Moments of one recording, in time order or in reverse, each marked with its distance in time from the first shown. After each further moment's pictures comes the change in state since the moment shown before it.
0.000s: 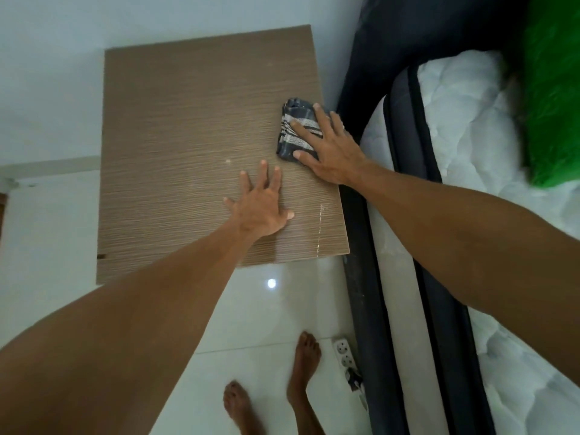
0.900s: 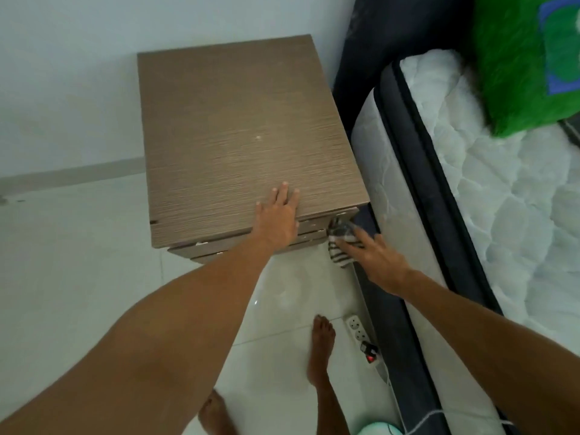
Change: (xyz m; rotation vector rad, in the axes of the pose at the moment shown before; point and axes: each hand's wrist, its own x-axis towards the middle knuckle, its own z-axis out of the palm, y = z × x) left_hand -0.087 -0.079 0.060 0.172 0.126 0.329; right_hand -0.270 -0.125 0.087 -0.184 -0.198 0.138
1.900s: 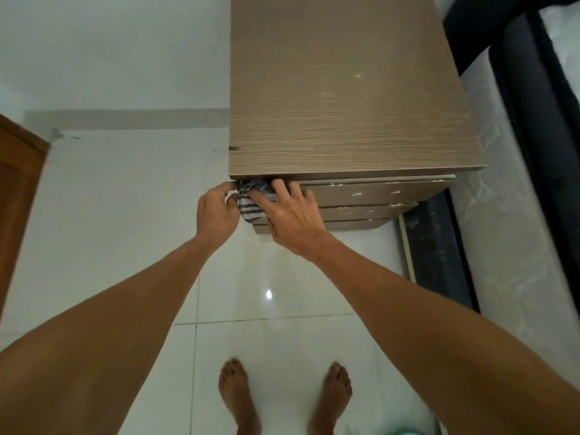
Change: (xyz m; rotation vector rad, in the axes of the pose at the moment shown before) left_hand -0.125 -0.204 0.076 -0.625 0.562 -0.467; right_hand 0.119 -0.280 0.003 0.051 0.436 -0.249
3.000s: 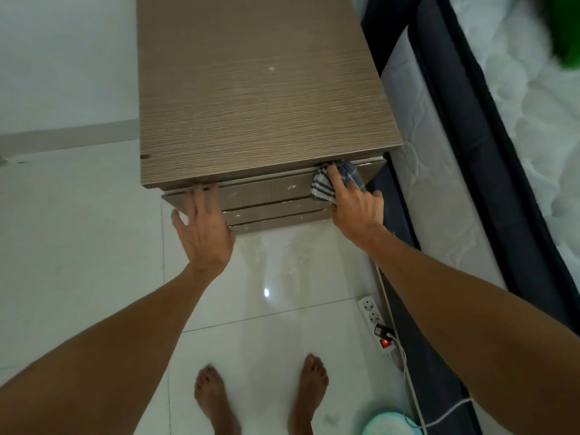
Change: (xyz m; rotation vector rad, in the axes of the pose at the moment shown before) left_hand -0.053 0.064 0.083 0.662 0.006 0.177; right_hand -0.110 0.192 -0.009 -0.017 -0.079 0.562
